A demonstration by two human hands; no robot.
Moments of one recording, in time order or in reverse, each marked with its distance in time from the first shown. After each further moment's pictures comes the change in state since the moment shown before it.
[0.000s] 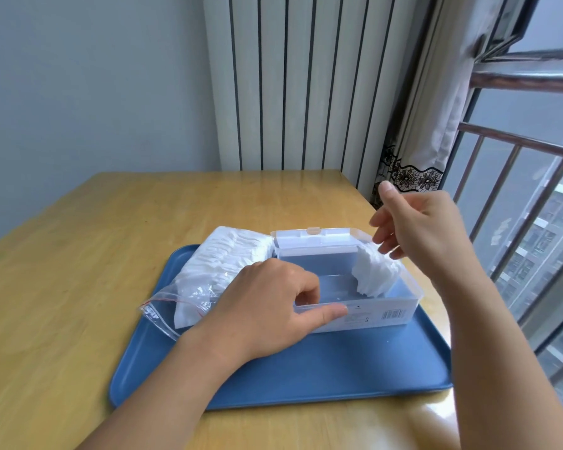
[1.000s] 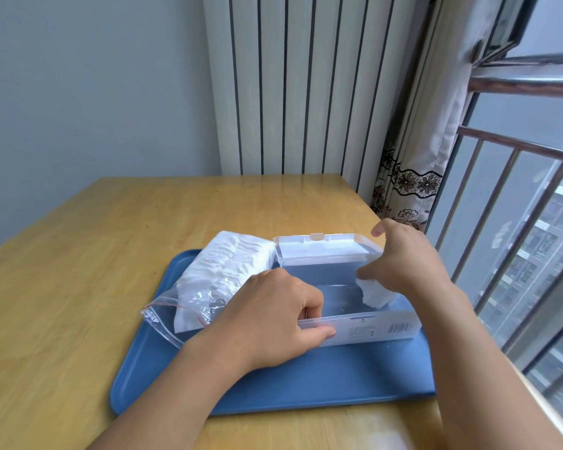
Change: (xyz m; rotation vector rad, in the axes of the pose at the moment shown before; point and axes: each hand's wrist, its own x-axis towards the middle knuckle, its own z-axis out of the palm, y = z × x) left_hand -0.001 0.008 0.000 0.015 -0.117 0.008; right_hand 0.015 0.042 0.021 -0.747 -0.140 0.138
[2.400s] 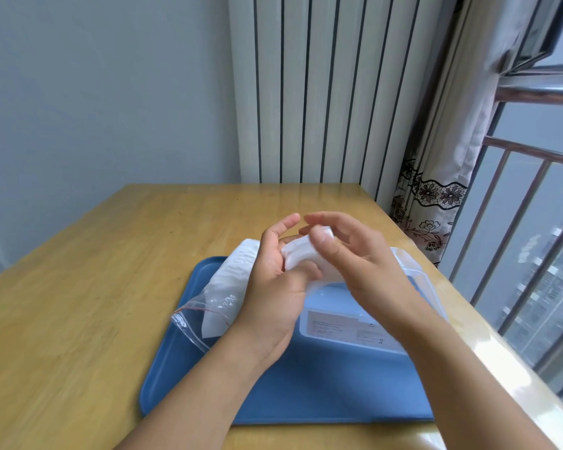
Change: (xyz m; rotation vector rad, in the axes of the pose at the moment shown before) left_hand 0.010 0.002 -0.008 -1.403 0.472 -0.289; right_hand -0.058 -0.078 -0.002 1.070 -0.209 -0.506
